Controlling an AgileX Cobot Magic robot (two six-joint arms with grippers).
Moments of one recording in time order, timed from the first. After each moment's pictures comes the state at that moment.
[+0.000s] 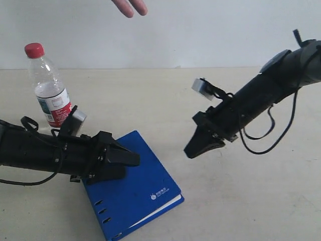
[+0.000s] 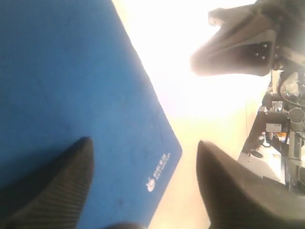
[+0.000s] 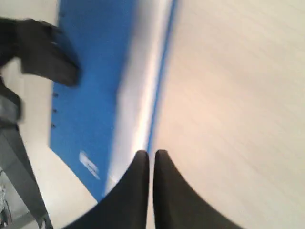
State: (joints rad) left arm -0.21 1.97 -0.70 -1.75 0.95 1.39; right arm 0.18 2.16 -1.32 0.95 1.17 -0.93
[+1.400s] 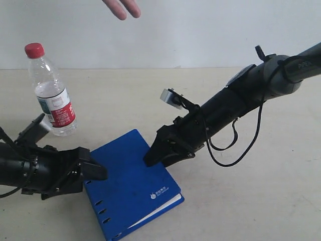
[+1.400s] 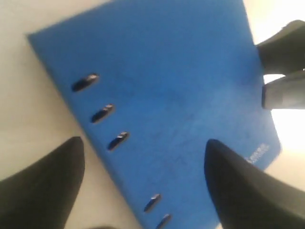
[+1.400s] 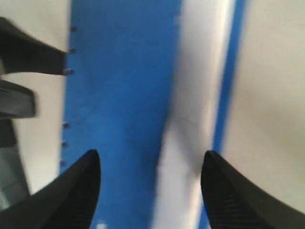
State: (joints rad) left arm -0.18 1.73 -0.52 -1.68 0.59 1.29; right arm 0.35 2.21 -1.32 1.13 1.06 -1.03
